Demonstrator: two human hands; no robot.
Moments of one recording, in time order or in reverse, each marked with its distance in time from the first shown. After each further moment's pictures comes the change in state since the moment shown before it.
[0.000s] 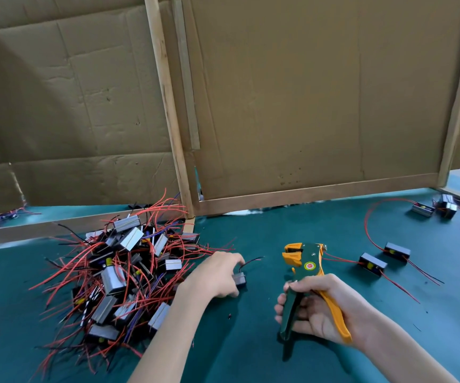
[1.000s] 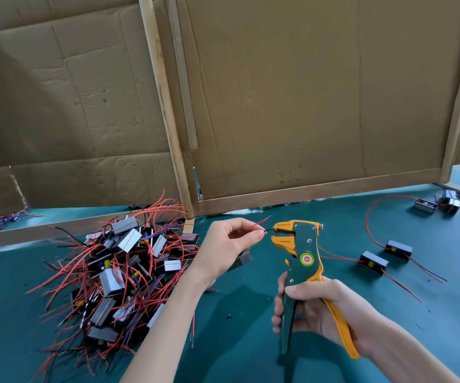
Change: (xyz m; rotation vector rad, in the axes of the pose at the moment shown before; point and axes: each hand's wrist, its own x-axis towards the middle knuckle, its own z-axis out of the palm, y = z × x) left_hand -0.017 0.031 -0.028 -1.087 0.382 0.271; right_hand -0.012 0.003 0.004 -0.215 -0.293 -0.199
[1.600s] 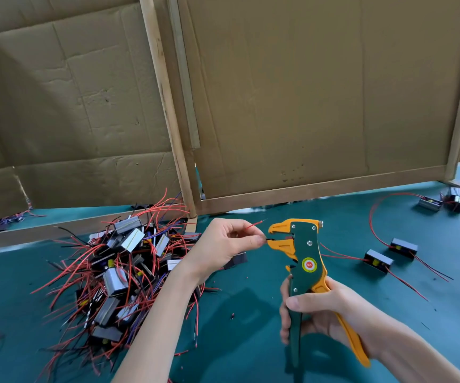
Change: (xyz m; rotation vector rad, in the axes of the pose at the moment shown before) left_hand -0.006 0.014 -0.016 0.027 -0.161 -0.081; right_hand 0.002 0.003 -0.007 -0.255 -0.110 -0.080
